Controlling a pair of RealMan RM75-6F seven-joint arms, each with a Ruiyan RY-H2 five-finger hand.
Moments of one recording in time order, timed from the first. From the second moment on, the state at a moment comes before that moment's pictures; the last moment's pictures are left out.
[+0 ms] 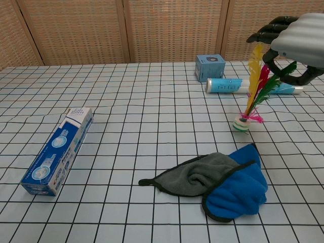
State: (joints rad) left arm -0.11 -1.10 -0.03 -1.70 1.44 1.42 0.13; right arm 0.68 -1.27 0.11 -1.58 -1.34 1.11 -0.78
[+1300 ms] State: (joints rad) left arm -0.09 -1.08 -0.01 -1.70 1.51 1.47 0.09; right arm 0.40 -1.01 0.07 -1.74 -1.50 1.44 -0.27
